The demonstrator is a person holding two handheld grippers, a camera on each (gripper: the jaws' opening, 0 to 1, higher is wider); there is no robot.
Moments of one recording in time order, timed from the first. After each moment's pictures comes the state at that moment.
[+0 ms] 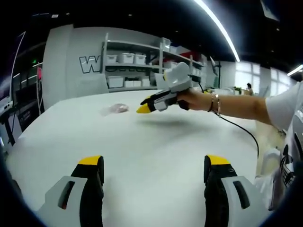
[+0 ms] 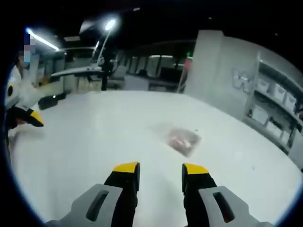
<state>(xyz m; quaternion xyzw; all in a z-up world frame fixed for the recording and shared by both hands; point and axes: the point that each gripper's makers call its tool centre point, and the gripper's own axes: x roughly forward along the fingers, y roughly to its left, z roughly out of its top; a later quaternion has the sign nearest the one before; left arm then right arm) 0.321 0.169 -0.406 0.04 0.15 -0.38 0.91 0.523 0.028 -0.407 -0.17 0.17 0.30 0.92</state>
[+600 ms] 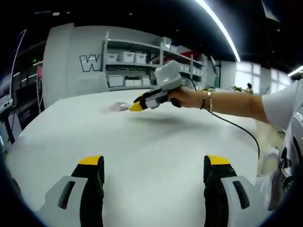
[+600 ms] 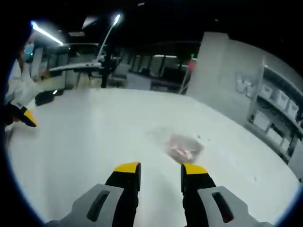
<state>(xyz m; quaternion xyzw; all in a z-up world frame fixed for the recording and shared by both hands) 0.326 0.175 -0.410 0.03 0.16 -0.37 0.91 0.553 0.049 -0.408 -0.19 0.16 0.31 0.92</state>
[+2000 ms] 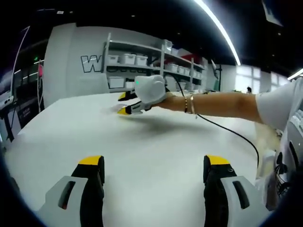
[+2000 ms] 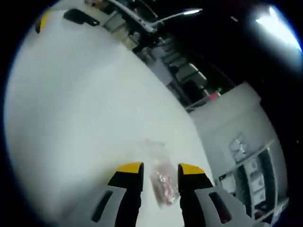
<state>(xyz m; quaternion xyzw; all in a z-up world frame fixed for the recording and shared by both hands) 0.330 0.175 -0.410 0.02 0.15 -0.38 0.91 0.592 0.087 -0.413 -0.54 0.04 0.30 0.79</state>
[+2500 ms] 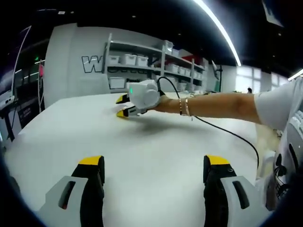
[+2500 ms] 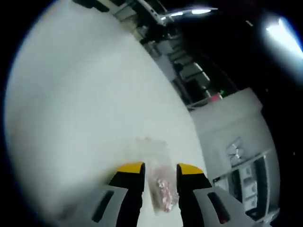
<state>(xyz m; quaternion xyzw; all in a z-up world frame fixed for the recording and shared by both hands) 0.333 0.177 -0.407 0.02 0.15 -0.37 0.92 0.599 0.090 -0.421 -0.56 0.04 0.29 0.78</state>
